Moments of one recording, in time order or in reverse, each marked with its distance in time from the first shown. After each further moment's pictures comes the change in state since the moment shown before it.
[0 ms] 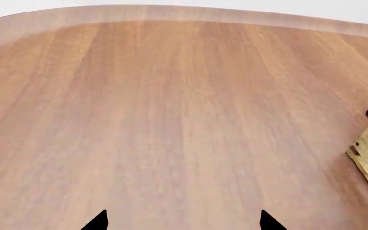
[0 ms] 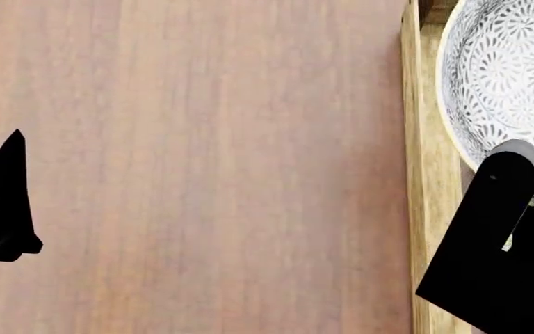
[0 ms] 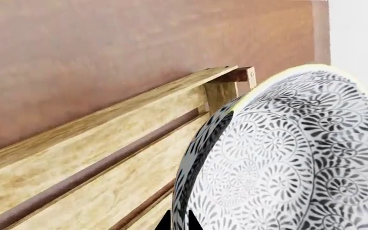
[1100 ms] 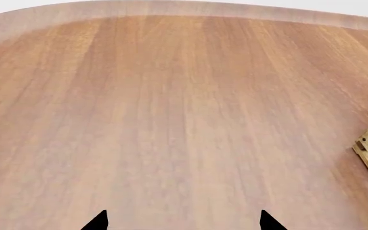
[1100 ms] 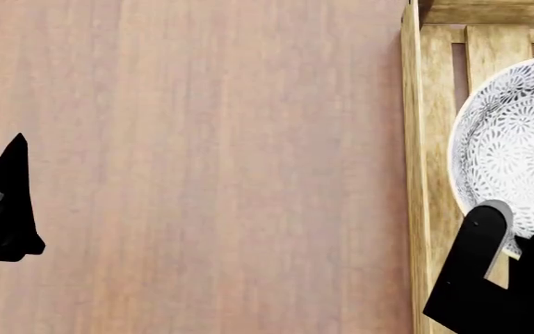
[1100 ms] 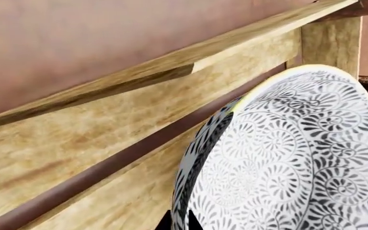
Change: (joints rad) left arm 0.014 -0.021 0.037 -0.018 0.022 0.038 -0.003; right arm -0.215 -0.052 -0.173 0.303 -0.071 -0.198 0.133
